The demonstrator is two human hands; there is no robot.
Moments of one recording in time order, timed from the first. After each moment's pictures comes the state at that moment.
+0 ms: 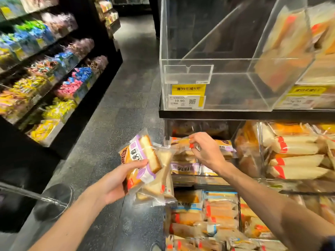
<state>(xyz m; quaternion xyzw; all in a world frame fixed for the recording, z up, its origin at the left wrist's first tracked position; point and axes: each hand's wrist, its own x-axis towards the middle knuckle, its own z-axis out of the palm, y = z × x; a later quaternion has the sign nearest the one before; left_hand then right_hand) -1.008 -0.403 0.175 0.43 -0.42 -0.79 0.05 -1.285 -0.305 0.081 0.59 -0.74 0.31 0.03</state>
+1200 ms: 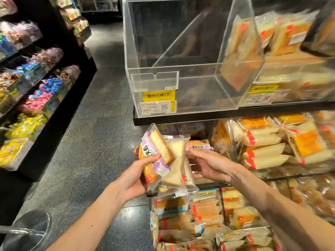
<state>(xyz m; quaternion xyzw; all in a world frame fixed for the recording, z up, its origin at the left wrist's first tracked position) -1.091 -0.378 0.167 0.34 -0.37 -0.86 0.01 -1.284 -0.229 0.146 0.17 -0.52 0.54 -0.63</state>
